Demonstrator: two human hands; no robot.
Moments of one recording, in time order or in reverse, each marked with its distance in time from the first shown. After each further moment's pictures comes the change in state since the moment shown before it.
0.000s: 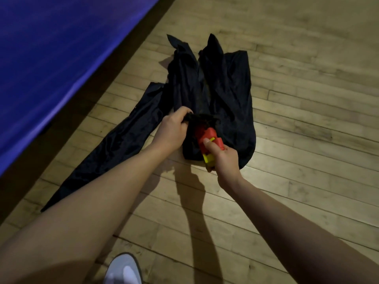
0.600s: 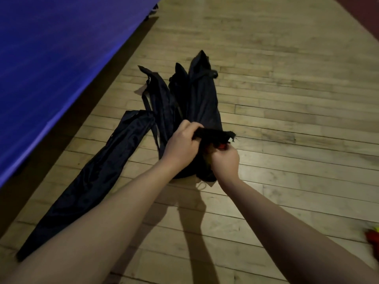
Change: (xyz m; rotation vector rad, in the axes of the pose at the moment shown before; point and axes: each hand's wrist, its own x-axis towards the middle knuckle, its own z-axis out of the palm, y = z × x) left_hand 0.007 0.090 0.048 -0.021 -0.069 0.203; right_hand 0.021 -0.033 -0.061 -0.233 0.317 -0.206
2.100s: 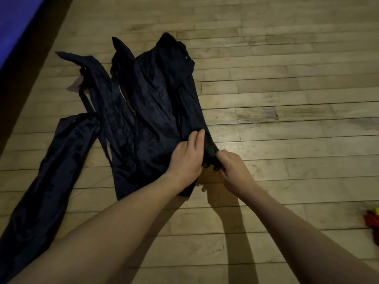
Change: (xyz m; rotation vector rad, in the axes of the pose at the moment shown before) left_hand 0.056 -0.024 0.158 0.636 -0.491 0.219; right_hand 0.104 0.117 -0.091 -0.659 -0.253 -0.555
